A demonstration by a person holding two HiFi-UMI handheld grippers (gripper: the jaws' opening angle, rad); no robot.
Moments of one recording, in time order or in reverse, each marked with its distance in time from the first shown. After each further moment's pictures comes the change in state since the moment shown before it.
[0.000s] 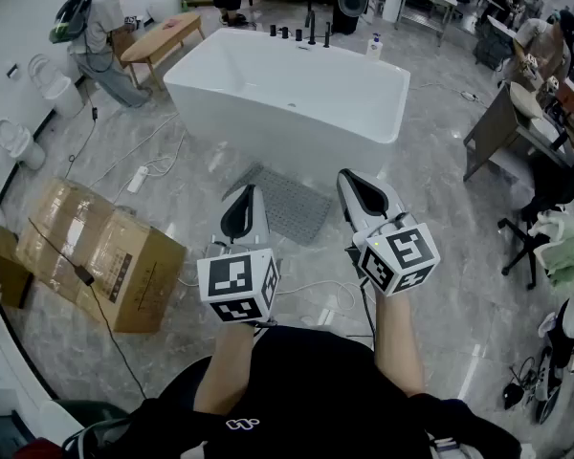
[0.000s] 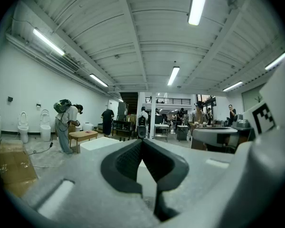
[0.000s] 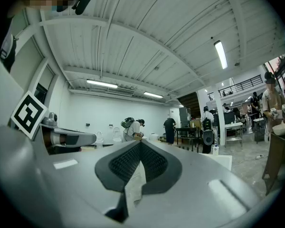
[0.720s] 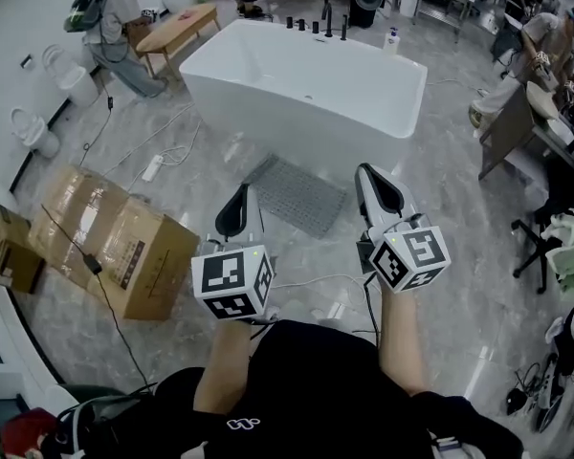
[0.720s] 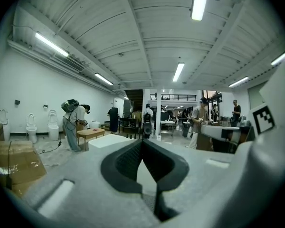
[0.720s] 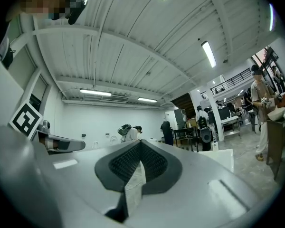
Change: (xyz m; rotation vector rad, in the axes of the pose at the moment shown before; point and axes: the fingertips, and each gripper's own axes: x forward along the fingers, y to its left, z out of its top) left arm -0.016 0.025 -0.008 -0.006 0.037 0.074; right arm -0.006 -0.014 -0.002 0.099 -0.080 -0.040
